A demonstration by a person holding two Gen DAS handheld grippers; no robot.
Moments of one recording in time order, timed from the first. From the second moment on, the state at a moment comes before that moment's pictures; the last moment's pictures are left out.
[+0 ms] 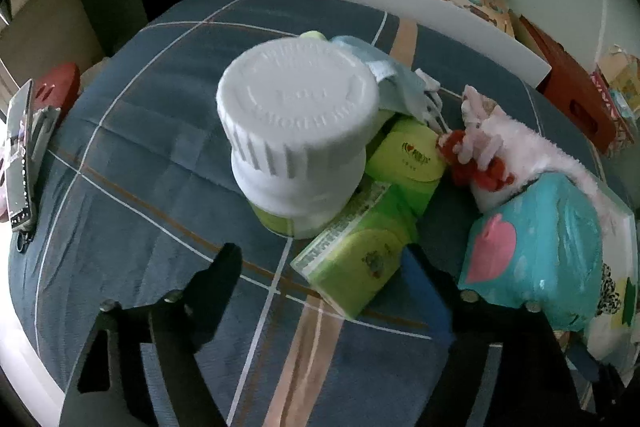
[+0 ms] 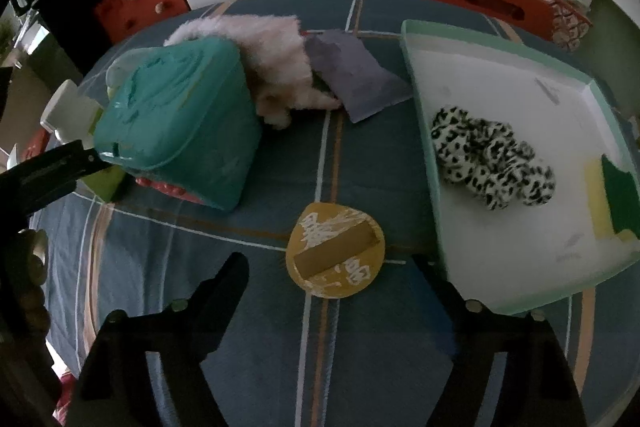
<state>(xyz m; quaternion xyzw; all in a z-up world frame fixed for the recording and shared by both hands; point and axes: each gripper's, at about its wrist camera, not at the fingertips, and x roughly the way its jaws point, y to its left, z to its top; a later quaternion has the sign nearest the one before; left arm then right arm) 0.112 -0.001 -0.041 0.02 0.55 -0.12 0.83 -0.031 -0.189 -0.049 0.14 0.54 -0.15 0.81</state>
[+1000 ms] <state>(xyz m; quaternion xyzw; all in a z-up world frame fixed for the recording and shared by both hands) 0.092 0.000 -0.031 0.02 0.55 -0.15 0.82 -0.026 -0.193 -0.063 0.14 0.55 -0.16 0.81</state>
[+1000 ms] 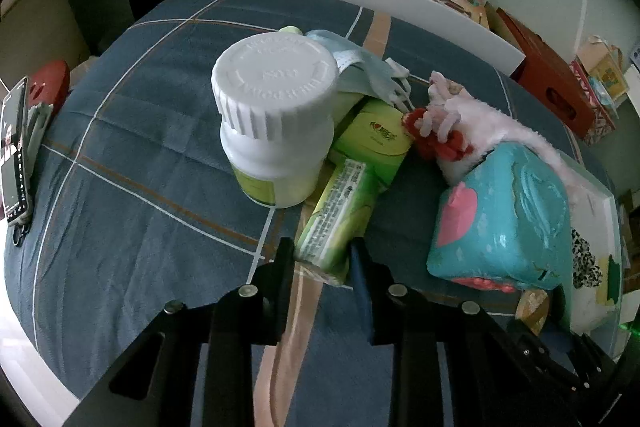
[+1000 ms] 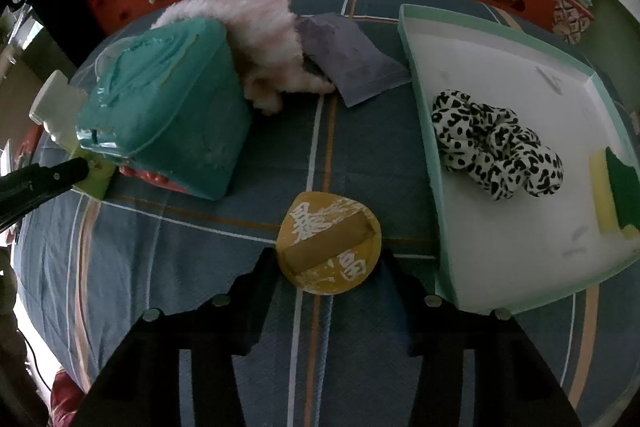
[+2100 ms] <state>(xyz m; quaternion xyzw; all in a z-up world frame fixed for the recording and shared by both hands) 0.070 0.022 0.029 -0.02 0.48 -0.17 0.86 -0.047 -0.186 -0.014 0.13 0.50 -0.16 0.84</state>
